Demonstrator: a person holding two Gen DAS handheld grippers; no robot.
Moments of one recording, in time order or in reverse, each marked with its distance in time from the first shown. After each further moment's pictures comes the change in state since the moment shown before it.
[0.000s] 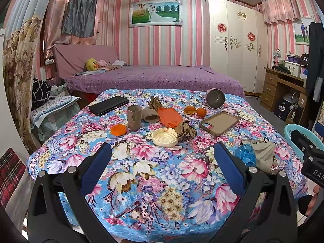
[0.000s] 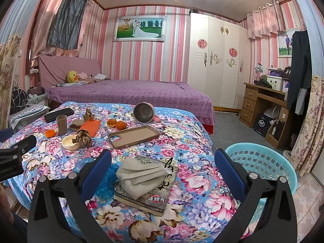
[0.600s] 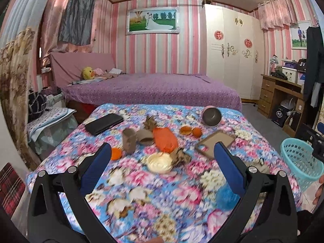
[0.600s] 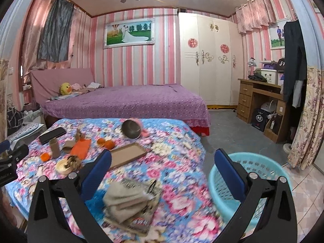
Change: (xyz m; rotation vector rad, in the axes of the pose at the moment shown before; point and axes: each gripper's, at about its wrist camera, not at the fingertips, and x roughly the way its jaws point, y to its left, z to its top) left arm 0.013 -0.014 0.054 0.013 -0.046 -0.037; right arm 0.016 -0.044 0.055 0.083 -0.004 -0.028
